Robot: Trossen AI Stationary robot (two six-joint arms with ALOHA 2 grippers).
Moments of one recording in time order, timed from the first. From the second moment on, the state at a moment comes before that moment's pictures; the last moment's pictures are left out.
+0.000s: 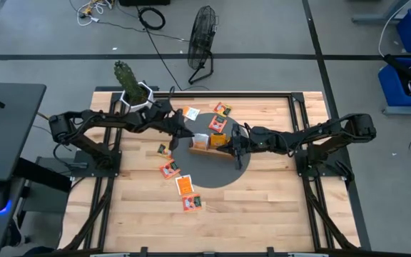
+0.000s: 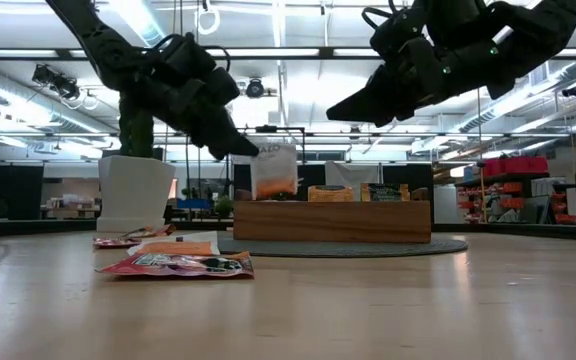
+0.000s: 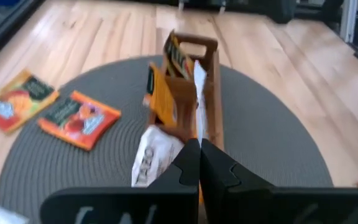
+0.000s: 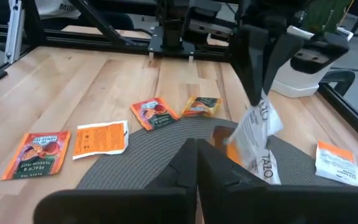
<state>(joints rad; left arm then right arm) 0.45 1.49 0.68 0.29 0.49 0.18 -0.05 1.42 0.56 0.56 -0.05 -0.12</state>
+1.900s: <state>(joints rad) 0.53 1.54 0.68 0.28 0.10 0.30 -0.03 1.43 0.56 0.50 -0.07 -0.08</state>
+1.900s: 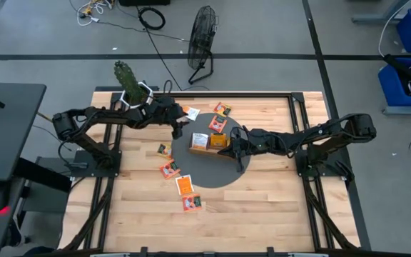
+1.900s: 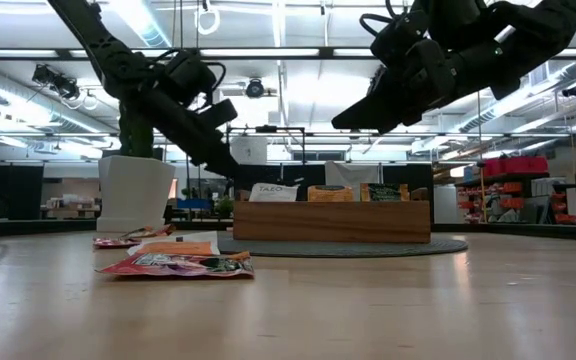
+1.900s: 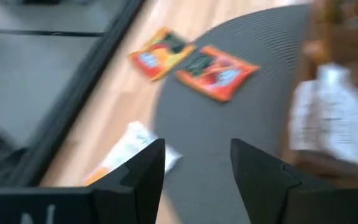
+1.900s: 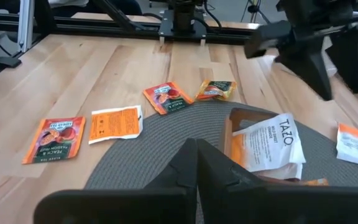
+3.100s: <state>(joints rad) 0.58 1.88 1.03 -0.16 -0.22 0.87 0.00 1.43 0.56 0.48 -0.07 -0.04</state>
